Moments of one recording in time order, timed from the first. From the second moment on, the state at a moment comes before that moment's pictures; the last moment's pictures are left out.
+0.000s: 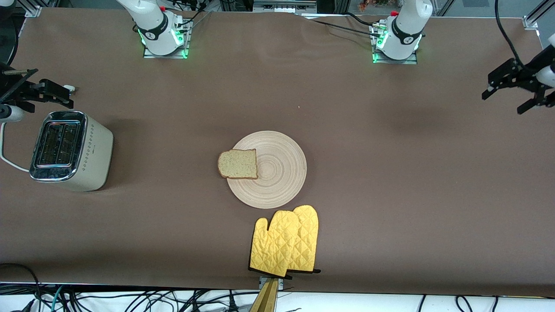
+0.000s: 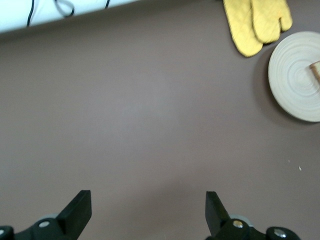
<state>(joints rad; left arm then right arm) -0.06 -0.25 0.17 -1.91 -0.11 1.78 0.41 -0.05 0.09 0.02 -1.50 -0.01 1.49 -0.15</state>
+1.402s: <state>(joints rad) -0.06 -0.13 0.03 -1.73 -0.03 1.54 -0.08 -0.05 0.09 0.02 -1.50 -0.01 1.49 -0.15</state>
